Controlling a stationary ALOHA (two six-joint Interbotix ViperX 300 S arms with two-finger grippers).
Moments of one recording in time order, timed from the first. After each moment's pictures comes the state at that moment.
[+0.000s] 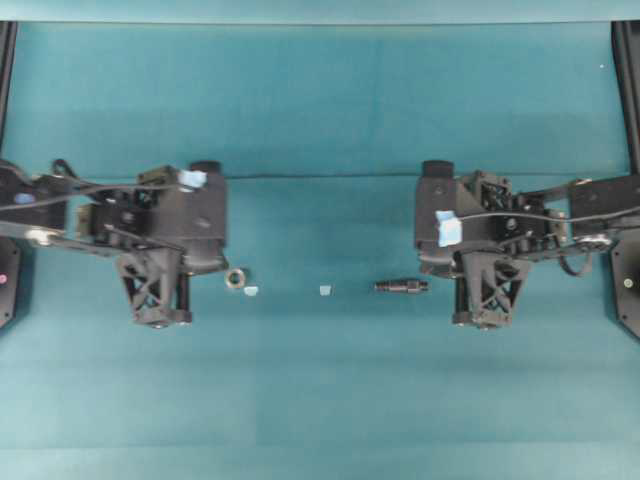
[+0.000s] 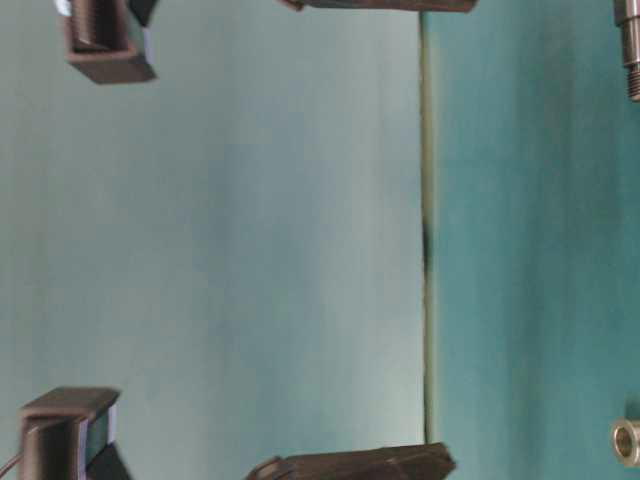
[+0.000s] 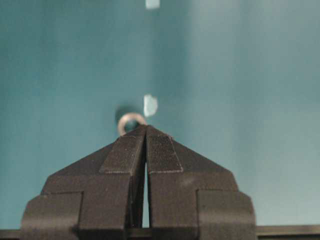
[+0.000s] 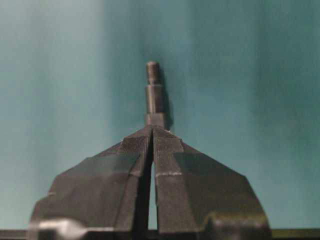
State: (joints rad) left arm 0.00 -0.22 0.69 0.01 0.52 -0.04; right arm -0.01 -0.23 0.75 0.01 0.54 0.07
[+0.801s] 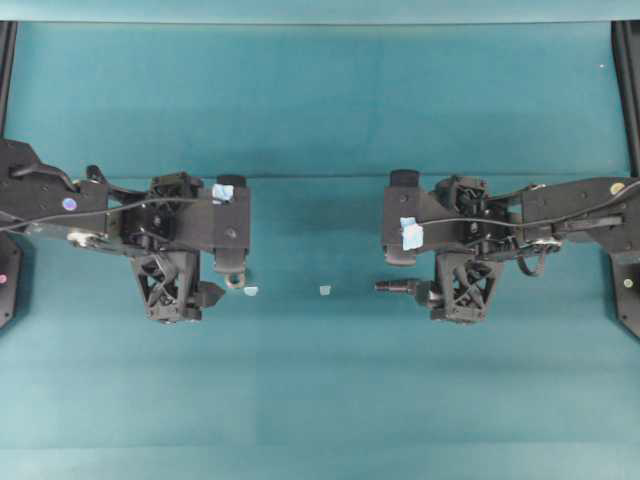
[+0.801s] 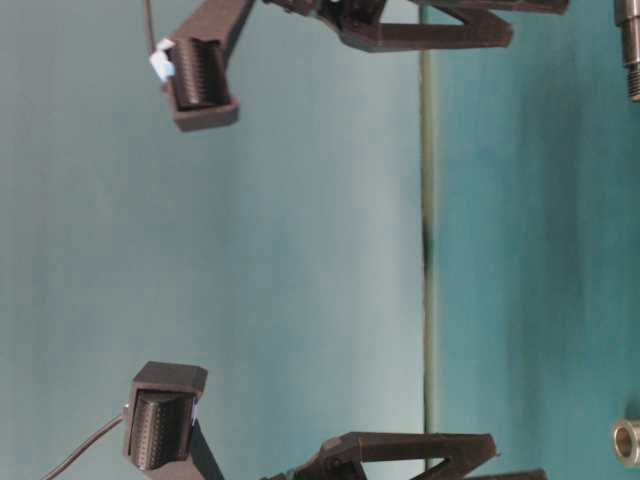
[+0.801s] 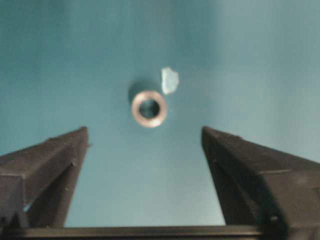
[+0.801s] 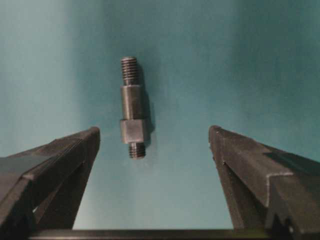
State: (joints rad) left arm 0.03 -0.13 0.71 0.02 0.49 0.02; right arm -0.03 -0.09 0.73 -0.02 0.51 0.07
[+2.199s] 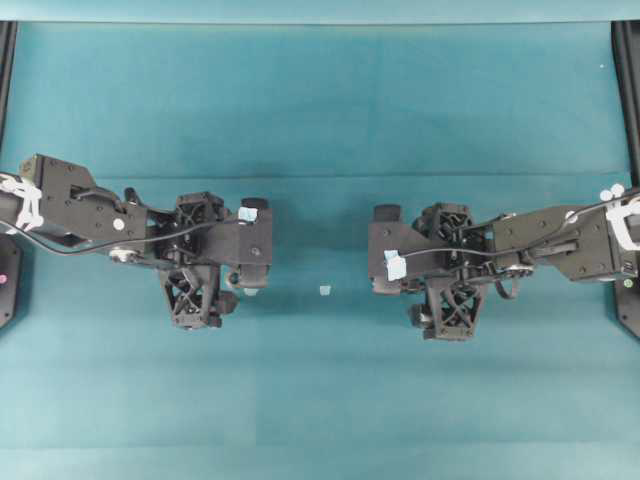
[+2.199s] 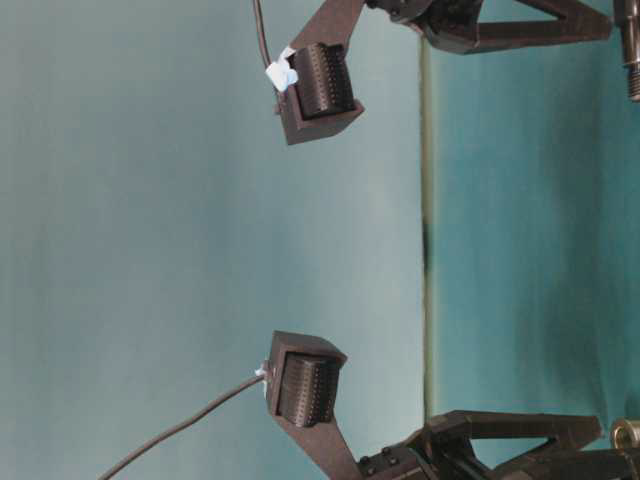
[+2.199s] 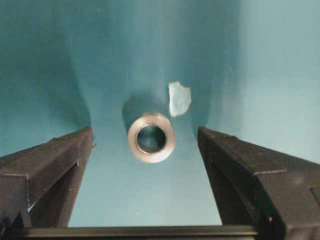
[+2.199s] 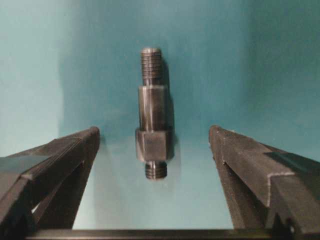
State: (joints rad) left arm 0.03 0.07 0.73 0.02 0.32 0.02; right arm 0.01 0.05 0.76 -0.03 0.40 0.08
